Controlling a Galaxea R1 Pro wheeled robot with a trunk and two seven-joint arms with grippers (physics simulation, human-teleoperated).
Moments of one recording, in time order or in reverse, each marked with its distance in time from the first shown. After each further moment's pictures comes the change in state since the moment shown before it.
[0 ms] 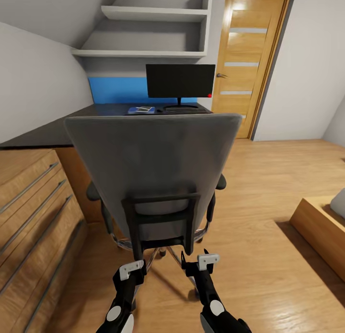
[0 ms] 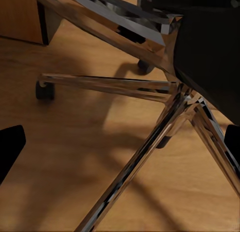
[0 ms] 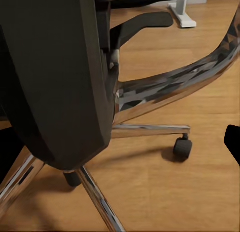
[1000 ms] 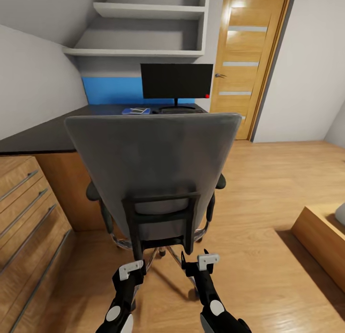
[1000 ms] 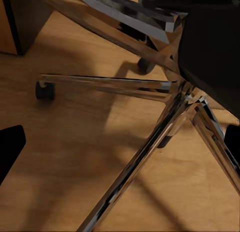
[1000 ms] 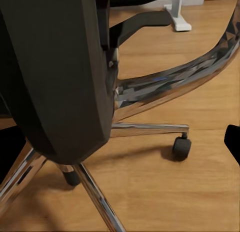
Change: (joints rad) left arm 0.000 0.003 0.000 0.000 0.000 0.000 -0.002; right arm -0.001 0.000 0.000 0.002 0.000 0.000 0.000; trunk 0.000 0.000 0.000
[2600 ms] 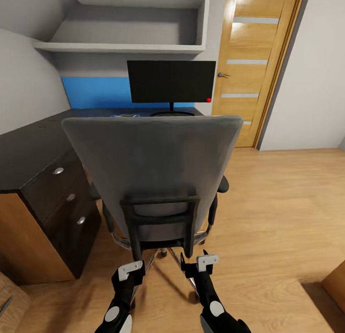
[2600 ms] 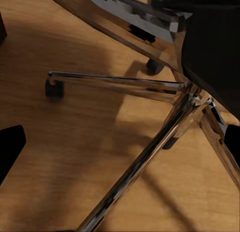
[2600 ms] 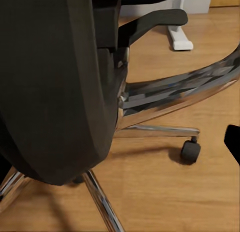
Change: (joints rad) left arm 0.000 0.008 -0.003 0.003 0.002 0.001 -0.004; right arm 0.001 0.001 0.005 0.007 0.011 0.004 0.005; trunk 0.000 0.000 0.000
